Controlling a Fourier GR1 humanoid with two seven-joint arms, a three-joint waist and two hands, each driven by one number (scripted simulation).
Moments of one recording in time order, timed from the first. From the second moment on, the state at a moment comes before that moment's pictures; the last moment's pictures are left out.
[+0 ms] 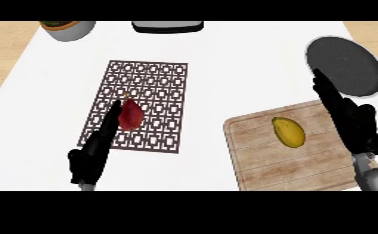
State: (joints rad) left arm 0.02 0.29 -0.36 -1.47 0.19 0.25 -0.09; right arm -0.12 -0.57 0.22 -1.54 -0.20 -0.15 0.15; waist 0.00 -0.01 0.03
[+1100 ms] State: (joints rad) left arm -0.20 0.36 -0.17 -1.48 0.23 0.28 0.00; right arm -0.36 -0.93 0.11 -1.56 -0.07 0.40 -0.89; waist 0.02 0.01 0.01
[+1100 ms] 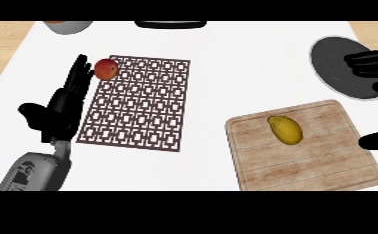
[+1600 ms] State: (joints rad) left arm -0.24 0.38 -0.14 -1.45 0.23 0.26 0.03; right arm -0.35 -1.13 0.08 -1.50 0.08 0.29 -1.04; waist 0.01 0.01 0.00
